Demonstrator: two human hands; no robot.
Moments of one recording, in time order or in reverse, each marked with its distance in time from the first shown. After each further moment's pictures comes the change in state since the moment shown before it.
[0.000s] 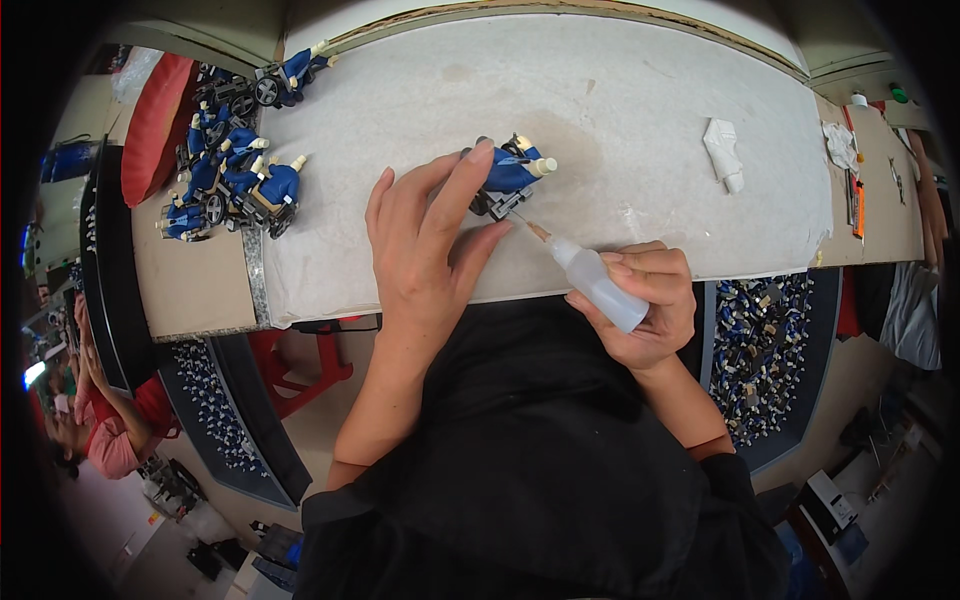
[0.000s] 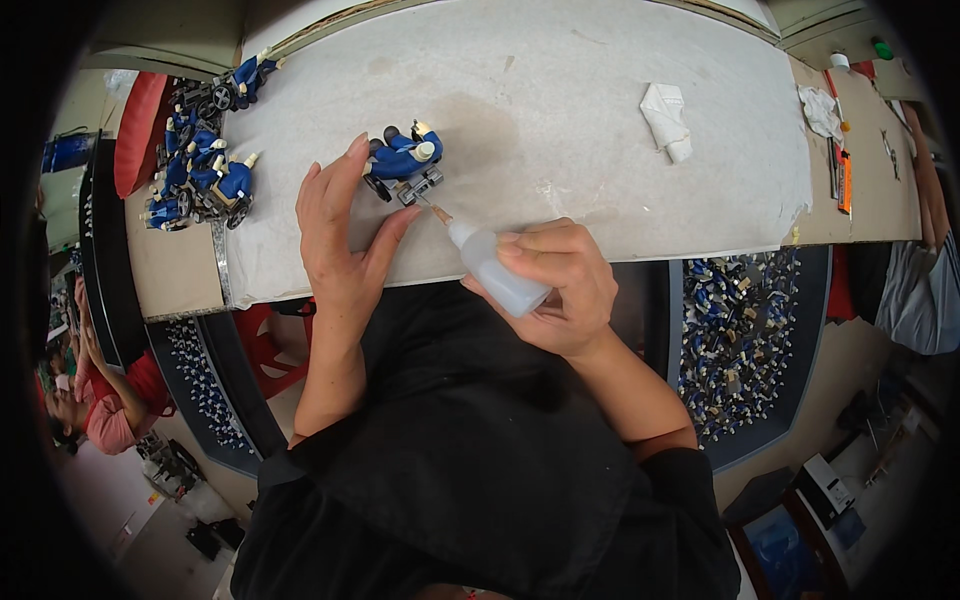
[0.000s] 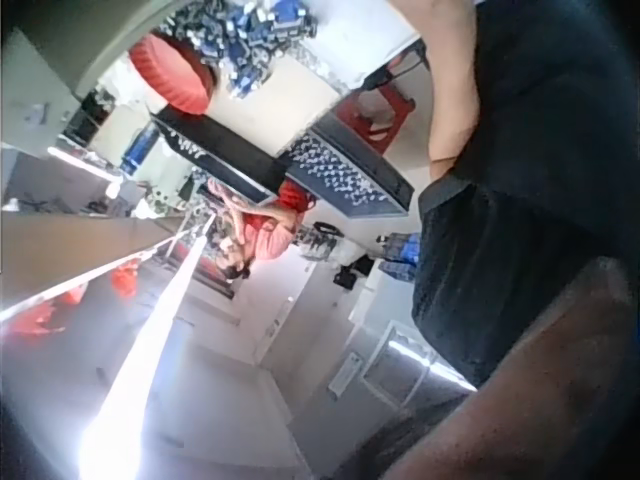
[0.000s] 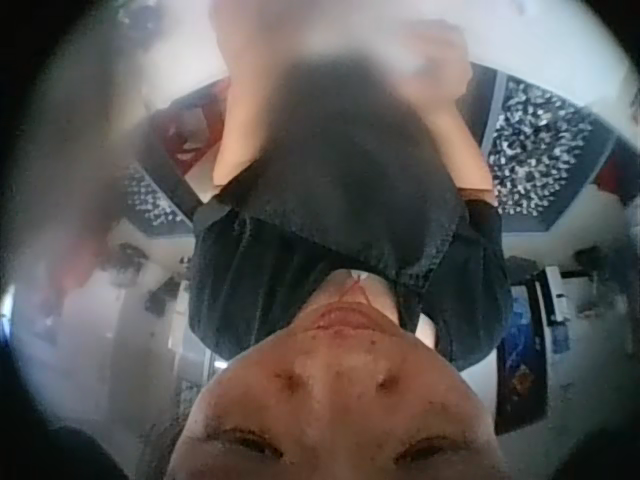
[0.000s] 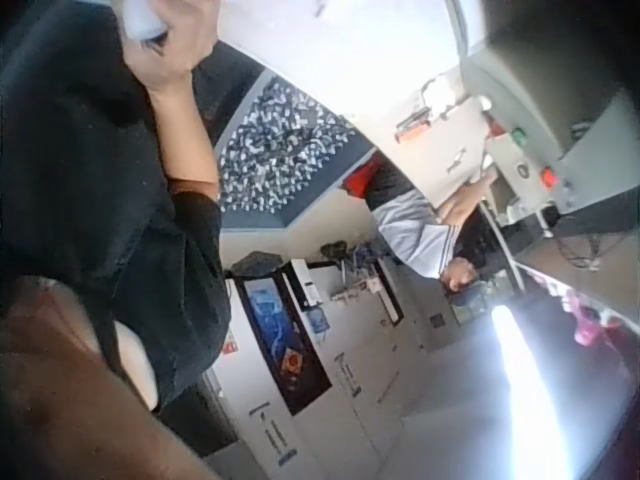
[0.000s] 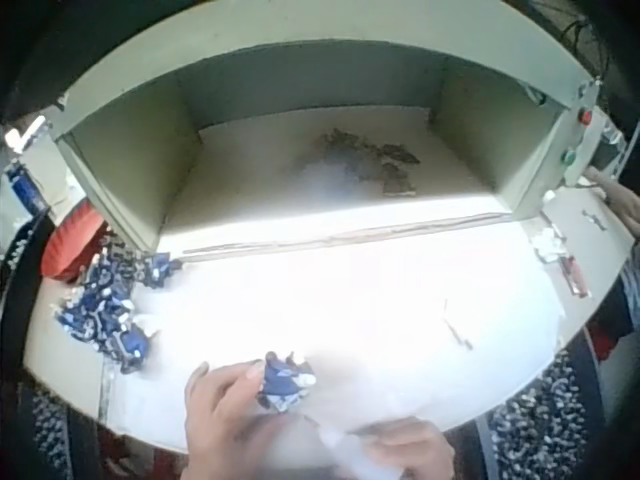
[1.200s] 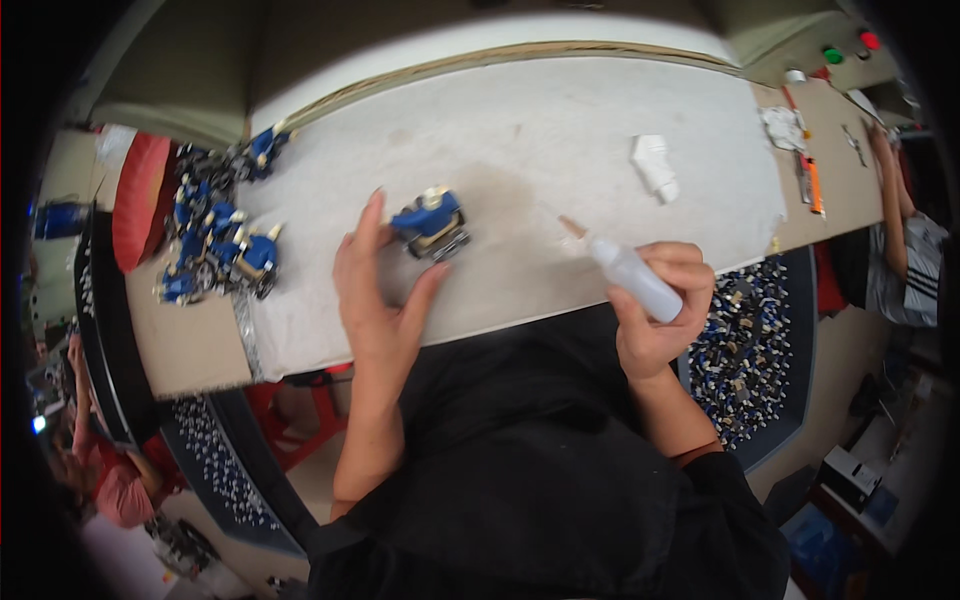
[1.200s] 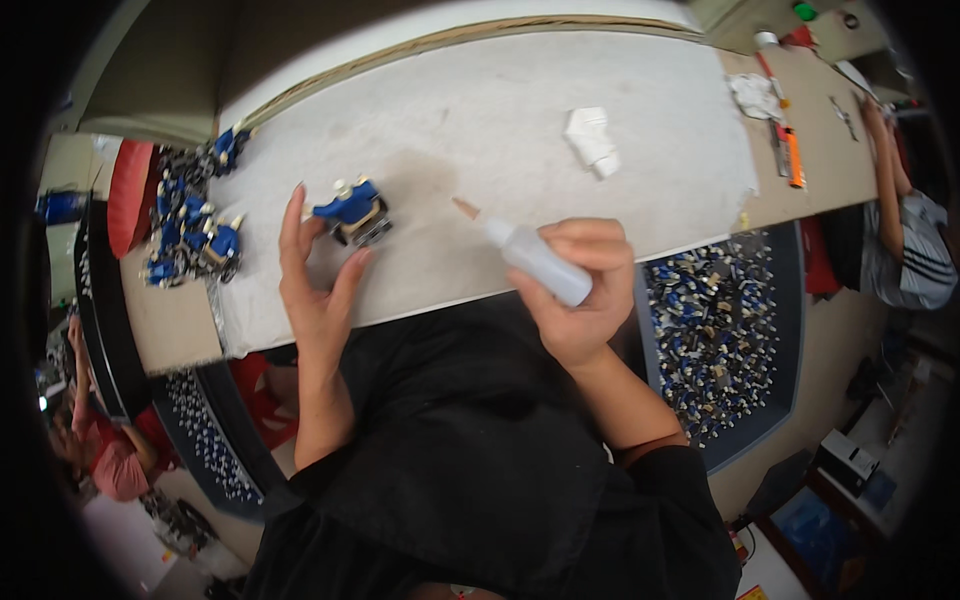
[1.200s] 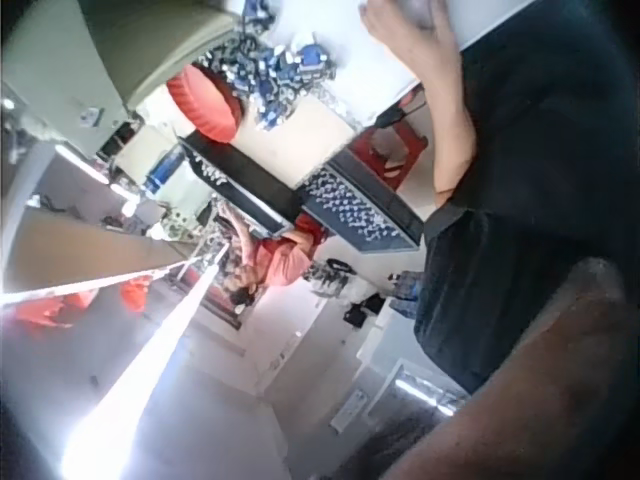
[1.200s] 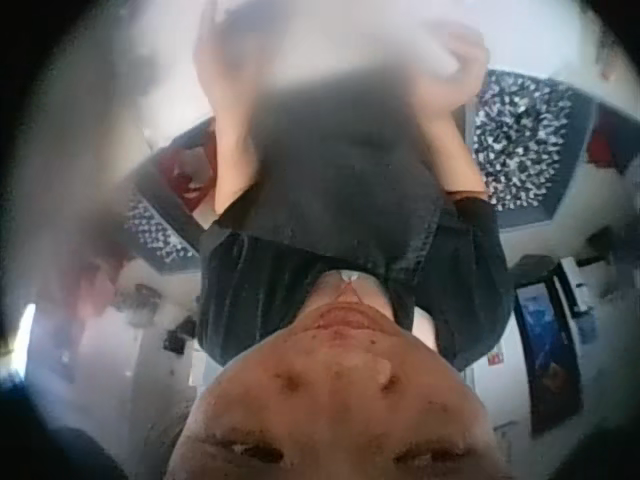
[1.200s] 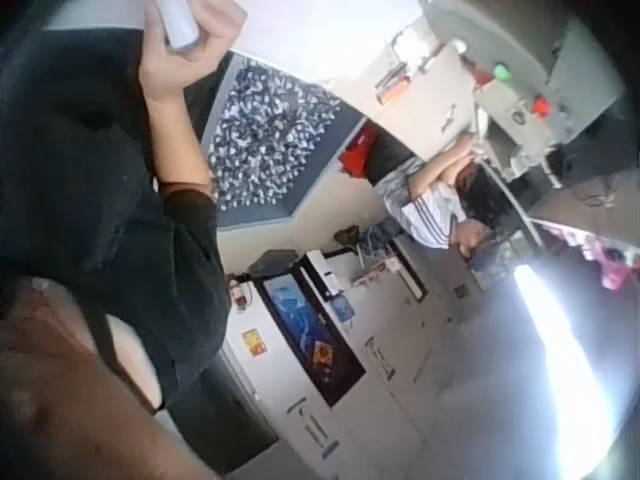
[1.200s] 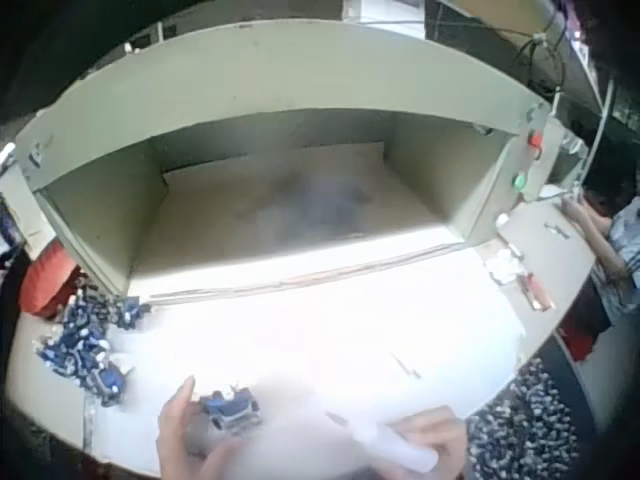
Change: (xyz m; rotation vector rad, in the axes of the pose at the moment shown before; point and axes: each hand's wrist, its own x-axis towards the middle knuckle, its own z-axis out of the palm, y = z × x) left_hand 0.000 -0.005 -0.001 -0.171 -0.062 -0.227; right_hand 0.011 0.005 -0.036 0.043 0.258 0.042
